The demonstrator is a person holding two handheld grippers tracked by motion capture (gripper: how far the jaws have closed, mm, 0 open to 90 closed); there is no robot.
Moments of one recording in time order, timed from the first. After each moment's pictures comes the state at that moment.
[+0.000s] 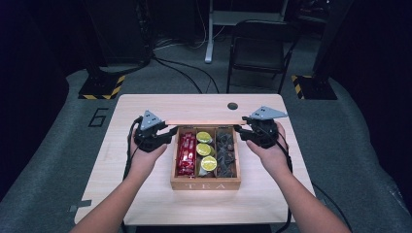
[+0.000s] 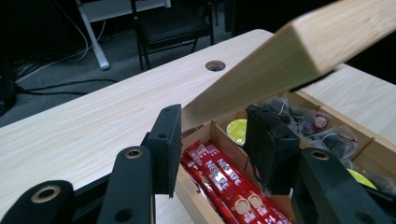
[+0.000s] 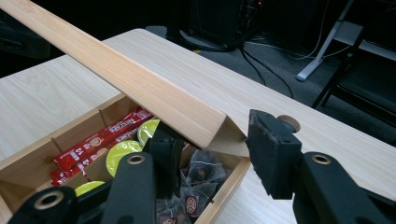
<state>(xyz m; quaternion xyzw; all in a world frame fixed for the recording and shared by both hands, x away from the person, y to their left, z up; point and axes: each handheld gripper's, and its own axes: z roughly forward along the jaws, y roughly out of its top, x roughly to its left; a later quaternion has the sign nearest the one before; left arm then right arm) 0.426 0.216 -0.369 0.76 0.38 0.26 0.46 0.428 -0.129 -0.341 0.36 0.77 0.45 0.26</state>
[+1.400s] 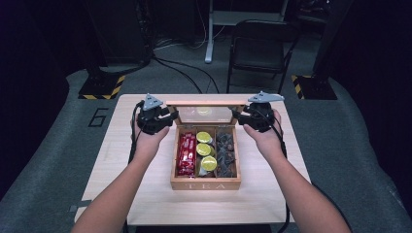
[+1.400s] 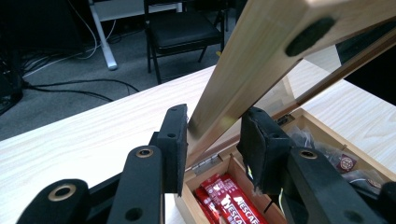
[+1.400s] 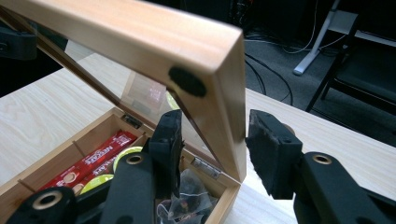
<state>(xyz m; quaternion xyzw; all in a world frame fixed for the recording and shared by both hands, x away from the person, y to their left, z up) 0.467 0.213 -0.350 0.74 0.41 0.26 0.47 0.475 -0.126 -0.336 0.39 0.76 0.46 0.25</state>
